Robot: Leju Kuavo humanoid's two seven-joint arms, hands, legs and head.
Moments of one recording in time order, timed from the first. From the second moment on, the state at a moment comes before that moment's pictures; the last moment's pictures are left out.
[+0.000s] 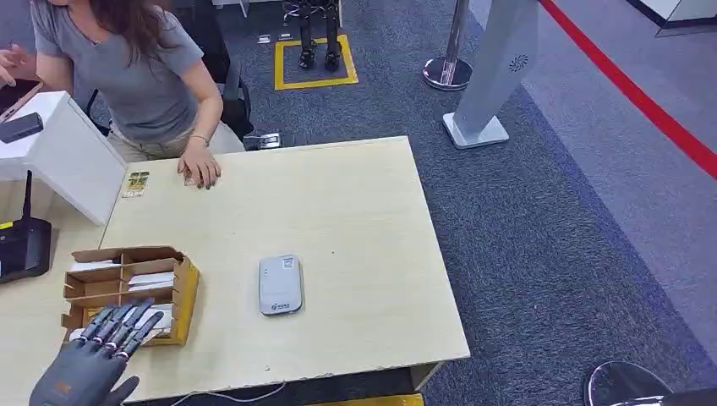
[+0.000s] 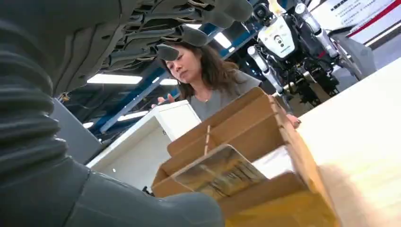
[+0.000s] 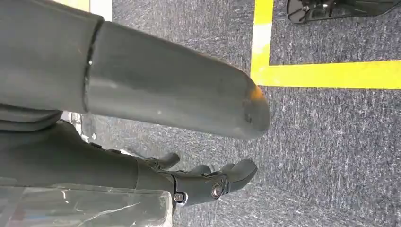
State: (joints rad) left arm 0.34 0.78 -0.33 -1.89 -1.26 0.19 0.12; right arm -0.05 0.05 -0.78 -0.20 1.11 -0.08 0.02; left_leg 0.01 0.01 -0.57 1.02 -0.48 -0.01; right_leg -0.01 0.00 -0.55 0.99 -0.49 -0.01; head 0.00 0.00
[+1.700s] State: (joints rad) left arm 0.33 0.64 -0.51 -1.73 -1.57 0.44 0.70; right arm -0.06 0.04 -0.81 -0.21 1.17 -0.11 0.04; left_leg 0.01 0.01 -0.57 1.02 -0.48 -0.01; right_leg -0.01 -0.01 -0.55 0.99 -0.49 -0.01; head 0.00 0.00
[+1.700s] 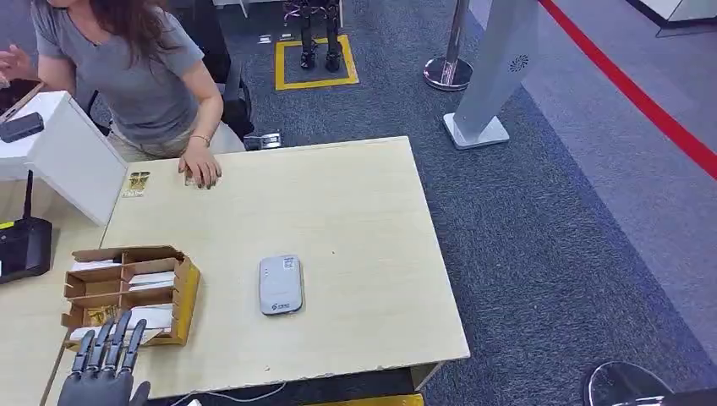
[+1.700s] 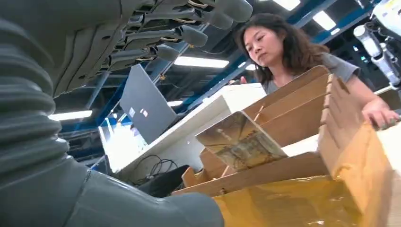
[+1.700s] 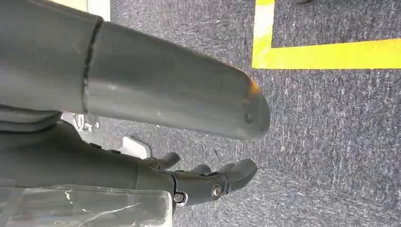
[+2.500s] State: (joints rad) left arm 0.37 0.60 -0.40 -1.67 -1.57 0.50 0.68; right arm -0.06 0.04 -0.82 -0.21 1.19 -0.11 0.04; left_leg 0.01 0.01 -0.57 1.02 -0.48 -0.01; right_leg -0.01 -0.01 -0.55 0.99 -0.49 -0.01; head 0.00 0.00
